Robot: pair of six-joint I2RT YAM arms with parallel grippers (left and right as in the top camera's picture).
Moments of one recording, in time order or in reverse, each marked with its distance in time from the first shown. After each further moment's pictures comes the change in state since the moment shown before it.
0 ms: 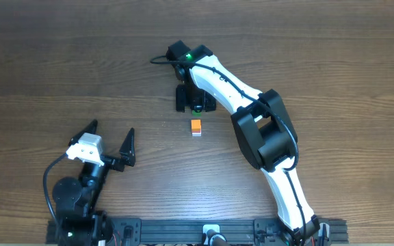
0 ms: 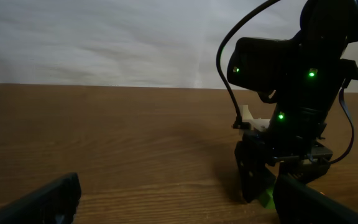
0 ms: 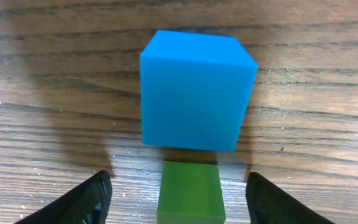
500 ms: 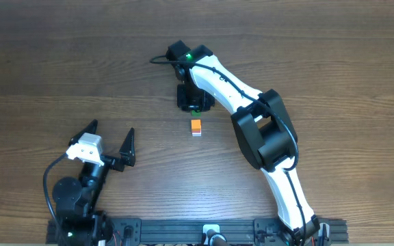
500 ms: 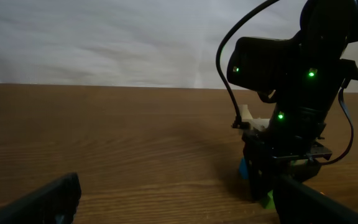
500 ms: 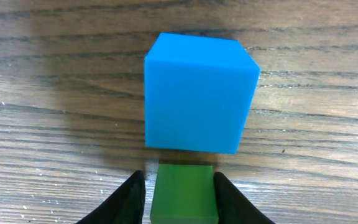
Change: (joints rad) left arm 0.000 0.000 0.000 0.000 0.000 0.000; right arm 0.000 0.000 0.000 0.004 0.000 -0.003
